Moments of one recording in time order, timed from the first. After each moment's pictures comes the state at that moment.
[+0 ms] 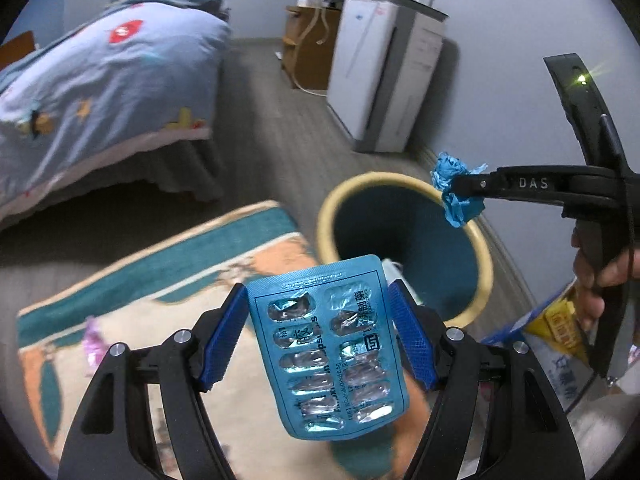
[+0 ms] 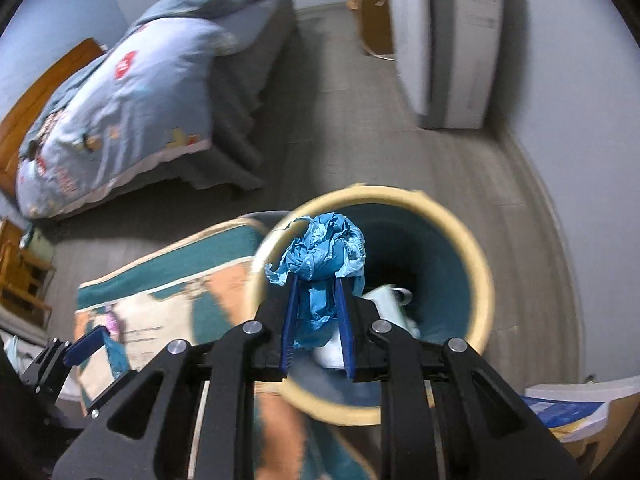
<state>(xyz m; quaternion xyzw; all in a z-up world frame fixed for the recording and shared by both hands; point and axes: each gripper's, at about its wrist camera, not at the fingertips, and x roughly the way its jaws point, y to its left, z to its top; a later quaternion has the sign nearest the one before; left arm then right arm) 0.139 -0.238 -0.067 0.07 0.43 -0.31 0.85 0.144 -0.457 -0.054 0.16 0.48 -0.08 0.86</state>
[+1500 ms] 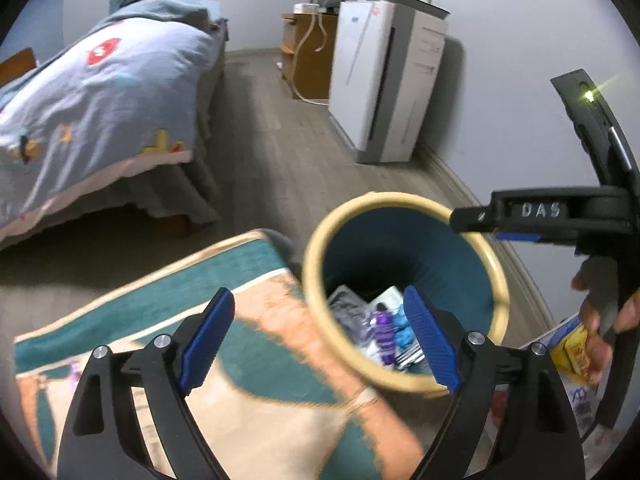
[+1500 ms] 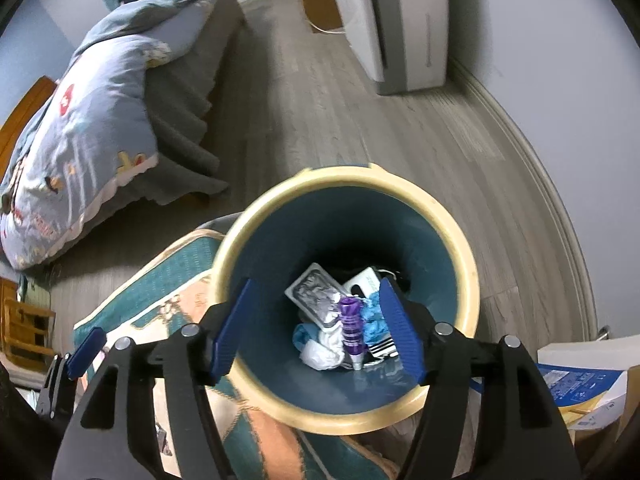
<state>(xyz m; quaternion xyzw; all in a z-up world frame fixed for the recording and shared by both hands) 0.161 -0.272 -0.073 0.09 0.40 -0.29 0.86 0.155 -0.485 -0.075 0.22 0.50 -0.13 0.83</state>
